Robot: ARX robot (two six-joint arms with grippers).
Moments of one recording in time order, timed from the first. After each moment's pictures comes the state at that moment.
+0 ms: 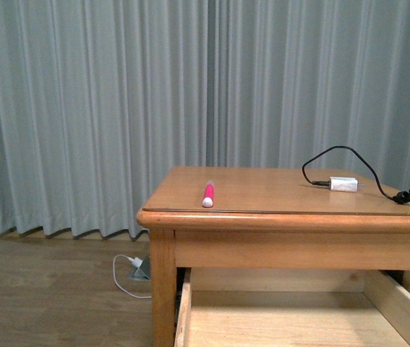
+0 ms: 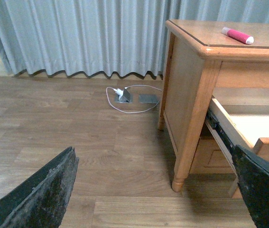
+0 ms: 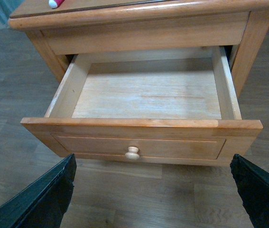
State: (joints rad) left arm 0.00 0.00 0.02 0.00 0.00 0.00; right arm 0.18 0.59 0.50 -0.29 -0.02 0.15
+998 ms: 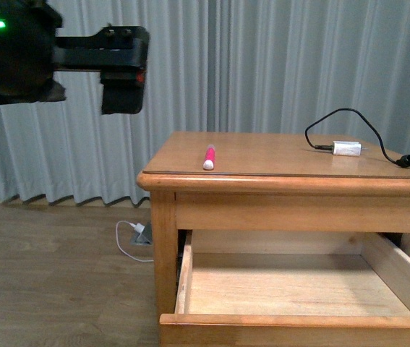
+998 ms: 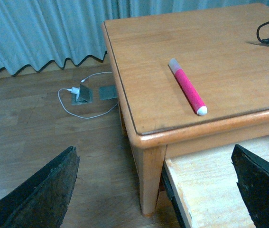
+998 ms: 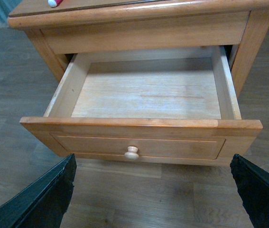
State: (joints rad) left arm -0.32 1.44 1.11 0.13 -0.14 0.02; right arm 0.18 0.59 0.50 -0.29 -0.02 0.15
